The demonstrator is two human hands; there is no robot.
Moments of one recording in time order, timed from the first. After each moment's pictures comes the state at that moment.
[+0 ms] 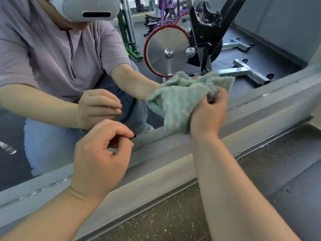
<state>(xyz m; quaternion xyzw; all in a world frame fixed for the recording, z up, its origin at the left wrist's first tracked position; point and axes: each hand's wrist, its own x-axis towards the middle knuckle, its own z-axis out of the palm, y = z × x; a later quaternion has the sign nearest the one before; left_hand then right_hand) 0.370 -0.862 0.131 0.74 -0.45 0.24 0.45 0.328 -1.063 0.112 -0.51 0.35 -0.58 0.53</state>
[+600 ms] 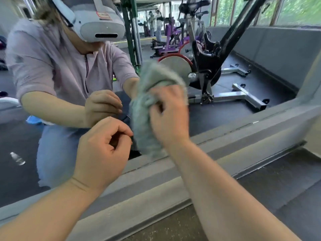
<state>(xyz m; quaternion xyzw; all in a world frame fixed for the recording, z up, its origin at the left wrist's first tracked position) 0.366 -0.843 0.189 0.73 -0.44 0.29 0.43 0.335 -1.002 0.189 -0.76 0.10 -0.53 0.36</state>
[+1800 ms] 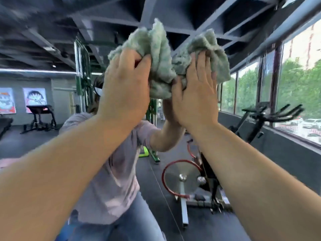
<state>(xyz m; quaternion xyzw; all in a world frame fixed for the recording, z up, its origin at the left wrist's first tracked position) 0.410 -0.917 0.699 0.64 -0.36 0.63 0.24 0.345 -1.055 0.685 -0.79 0.14 -0.59 0.04</state>
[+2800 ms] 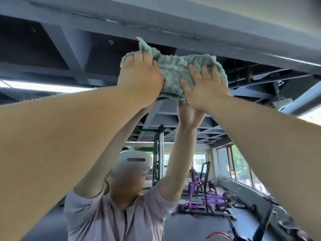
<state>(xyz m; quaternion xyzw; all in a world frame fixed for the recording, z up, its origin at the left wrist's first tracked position) 0.405 -0.933 1.311 0.66 -0.13 0.74 -0.06 0.340 -1.091 1.310 -0.82 0.16 -0.55 -0.09</state>
